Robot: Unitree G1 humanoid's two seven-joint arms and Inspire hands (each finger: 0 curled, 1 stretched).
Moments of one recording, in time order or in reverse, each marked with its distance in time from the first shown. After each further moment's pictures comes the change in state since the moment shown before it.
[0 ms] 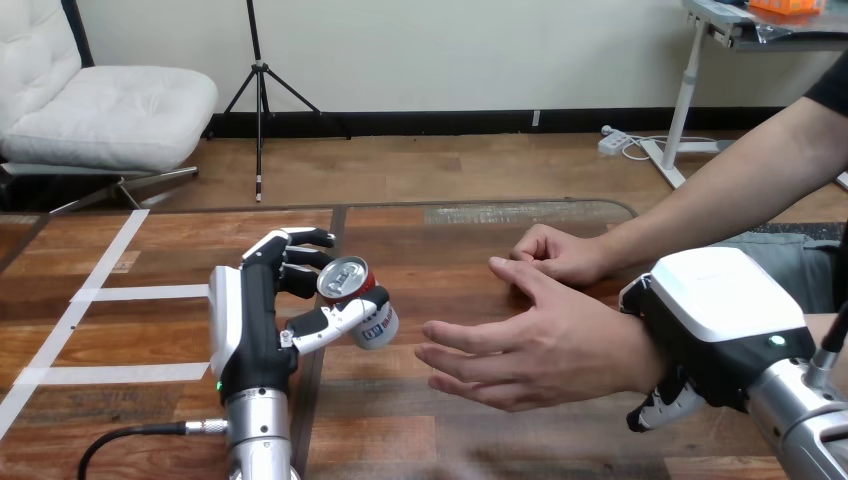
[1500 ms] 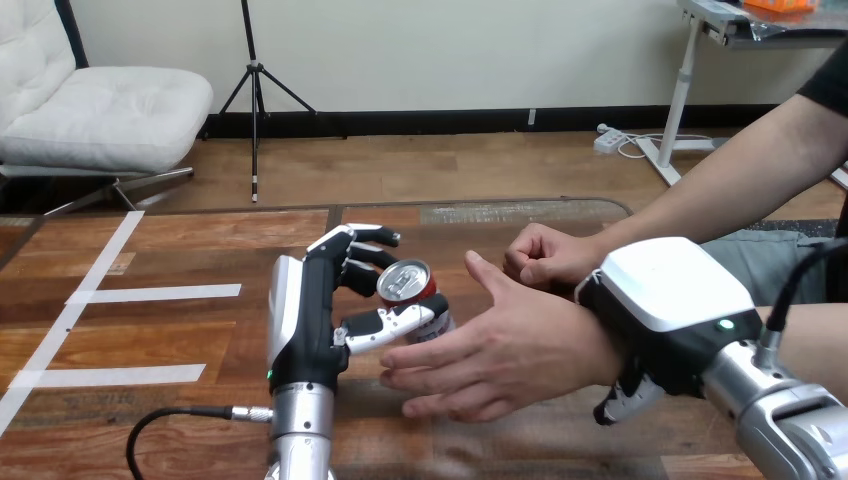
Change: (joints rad) left arm 0.000 -0.055 -0.063 -0.055 0.020 0.002 -0.071; right arm -0.095 0.058 0.074 0.003 -0.064 -0.020 0.088
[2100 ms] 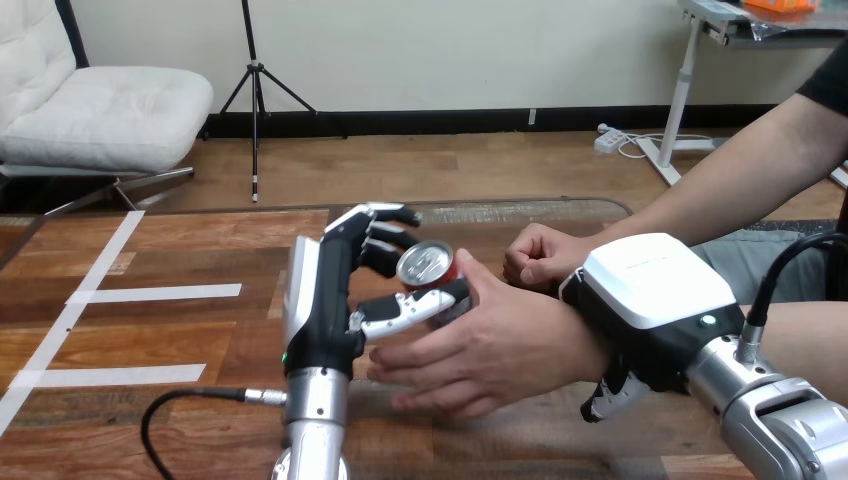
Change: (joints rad) left arm 0.004 -0.022 -0.003 -0.093 -0.001 0.000 -0.050; right arm -0.026 0.005 0.029 0.003 -0.009 -0.004 0.003
